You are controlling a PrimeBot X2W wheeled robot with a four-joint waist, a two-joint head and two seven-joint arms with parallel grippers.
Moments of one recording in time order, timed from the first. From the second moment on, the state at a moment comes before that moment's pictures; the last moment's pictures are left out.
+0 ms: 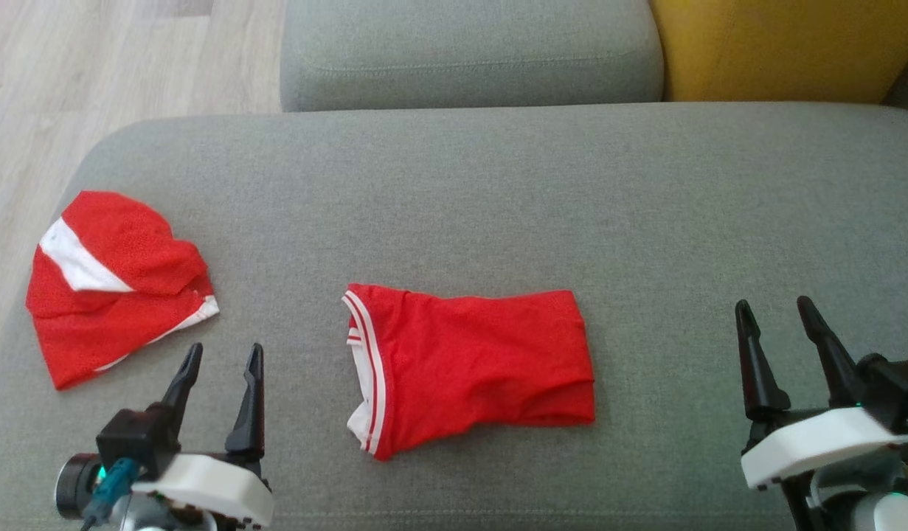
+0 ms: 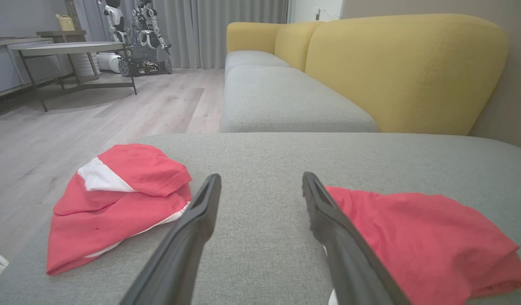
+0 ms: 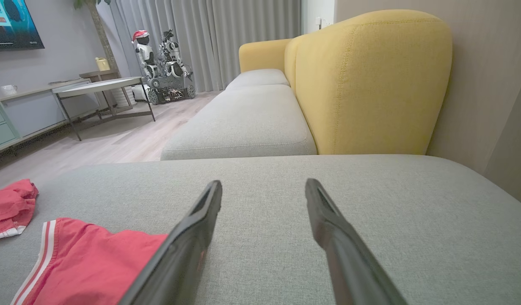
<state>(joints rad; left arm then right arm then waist) 0.09 0.27 -0.27 0.03 -0.32 0.13 -0.19 0.12 -0.05 -0.05 -0.14 0.16 0.13 0.12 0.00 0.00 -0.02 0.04</state>
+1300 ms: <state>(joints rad) 0.08 0.28 -0.28 0.01 -0.32 0.16 -0.18 0.12 -0.05 -0.04 -0.05 0.16 0.13 0.14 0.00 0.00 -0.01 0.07</state>
